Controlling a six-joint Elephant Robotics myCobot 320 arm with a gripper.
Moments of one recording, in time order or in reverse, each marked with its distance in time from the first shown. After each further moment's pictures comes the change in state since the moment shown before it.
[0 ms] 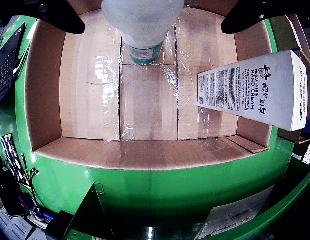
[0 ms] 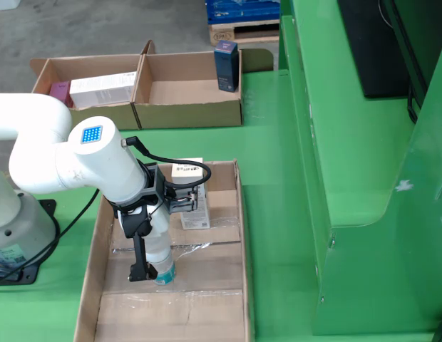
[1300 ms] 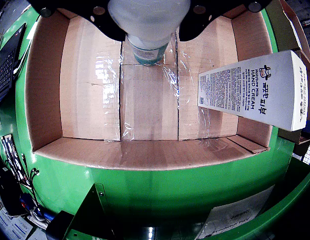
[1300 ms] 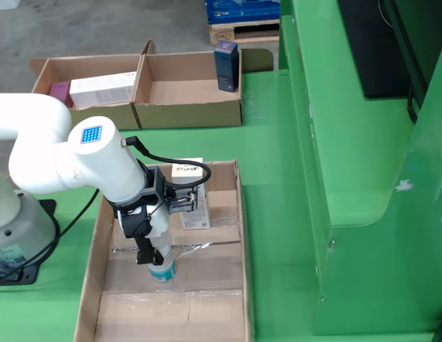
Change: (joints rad) arm 0.000 0.000 0.000 0.000 -0.001 0.000
